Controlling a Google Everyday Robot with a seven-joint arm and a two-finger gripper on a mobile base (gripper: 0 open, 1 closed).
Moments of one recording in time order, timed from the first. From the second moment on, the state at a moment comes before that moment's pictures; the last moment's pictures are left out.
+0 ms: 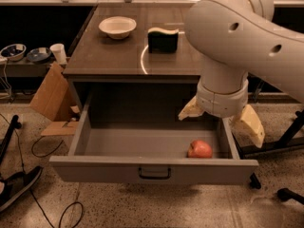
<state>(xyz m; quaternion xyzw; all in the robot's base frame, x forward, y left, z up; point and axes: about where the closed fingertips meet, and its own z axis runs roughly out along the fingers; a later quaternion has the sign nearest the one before) 0.431 -0.160 0.829 0.95 -0.29 0.00 0.08</state>
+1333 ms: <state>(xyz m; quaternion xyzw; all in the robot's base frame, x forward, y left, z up) 0.456 -0.170 0.794 0.98 -0.16 0.02 0.11</state>
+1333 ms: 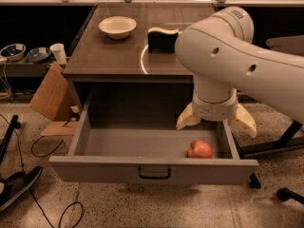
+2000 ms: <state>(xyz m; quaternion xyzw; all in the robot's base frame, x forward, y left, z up) 0.481 -0.164 0.747 0.99 -0.10 -0.01 0.12</state>
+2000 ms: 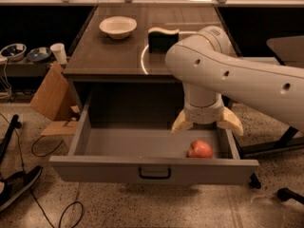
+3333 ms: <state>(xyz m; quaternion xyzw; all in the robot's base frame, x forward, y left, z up) 0.488 -0.128 0.656 0.99 -0.07 -0.09 0.09</state>
